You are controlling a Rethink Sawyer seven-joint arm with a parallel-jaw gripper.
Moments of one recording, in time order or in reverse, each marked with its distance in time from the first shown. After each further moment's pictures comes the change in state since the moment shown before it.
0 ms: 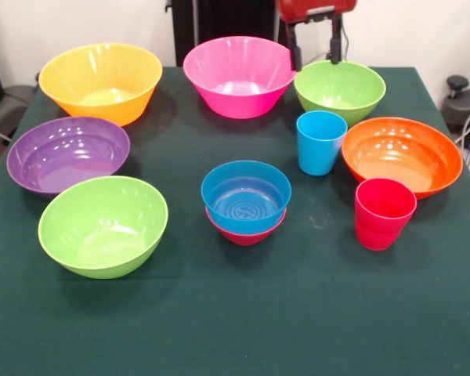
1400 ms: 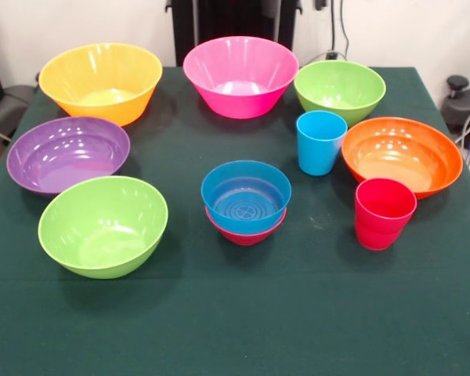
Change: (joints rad) arm -0.191 -0.184 0.255 -0.090 0.095 0.321 0.000
